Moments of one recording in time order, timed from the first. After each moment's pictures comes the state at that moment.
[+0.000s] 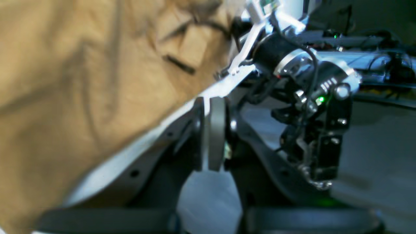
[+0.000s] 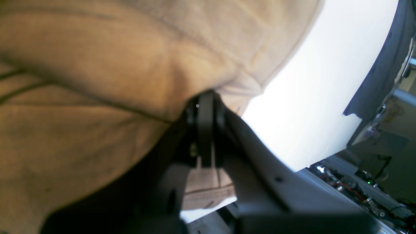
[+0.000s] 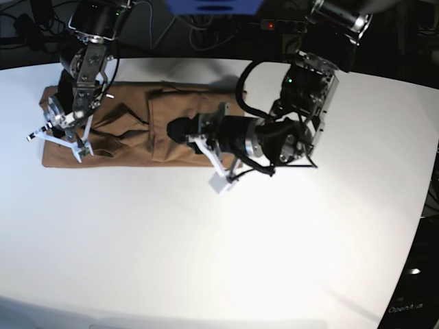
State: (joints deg) left arm -6.5 -5.6 23.5 93.4 -63.3 11.8 70.7; right arm -6.4 -2.4 23.5 87.3 -49.2 34.3 -45.7
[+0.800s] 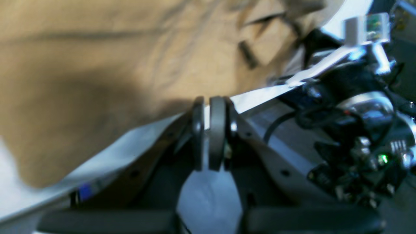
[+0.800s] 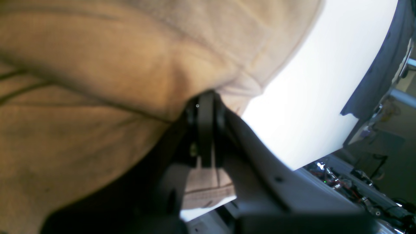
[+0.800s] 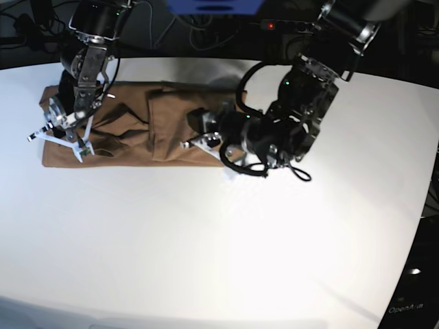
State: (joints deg) left arm -9.0 -8.2 29.3 91.2 -56.7 35.7 72.5; right arm -6.4 -2.4 22.8 87.3 -49.6 34.3 -46.2
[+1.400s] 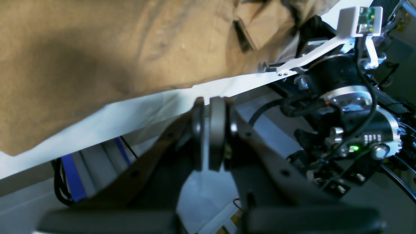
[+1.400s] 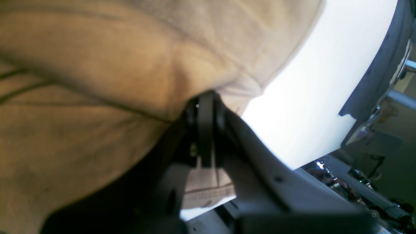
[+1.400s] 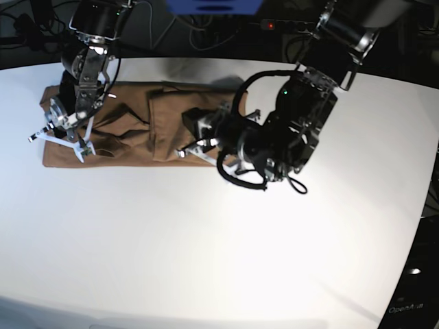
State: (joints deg) left arm -11.9 -7.2 29.4 91.9 -56.9 40.6 79.7; right arm -6.4 -2.4 22.2 87.3 -49.8 34.3 -46.6
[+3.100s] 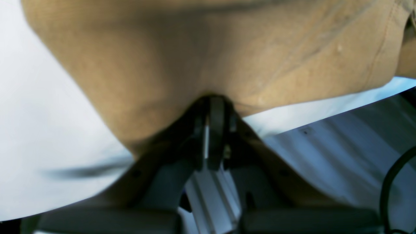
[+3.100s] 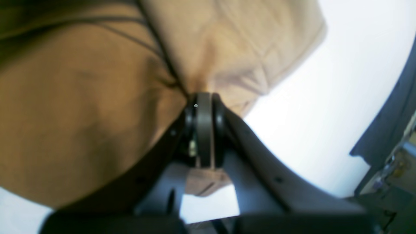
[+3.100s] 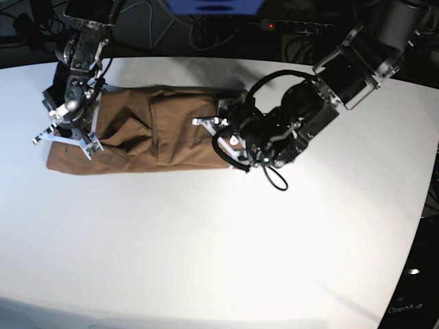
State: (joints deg) left arm -19.4 -15.4 51.4 80.1 -54.6 39.3 73.2; right arm -10.1 0.1 21.3 98.9 -41.5 41.3 -45.5
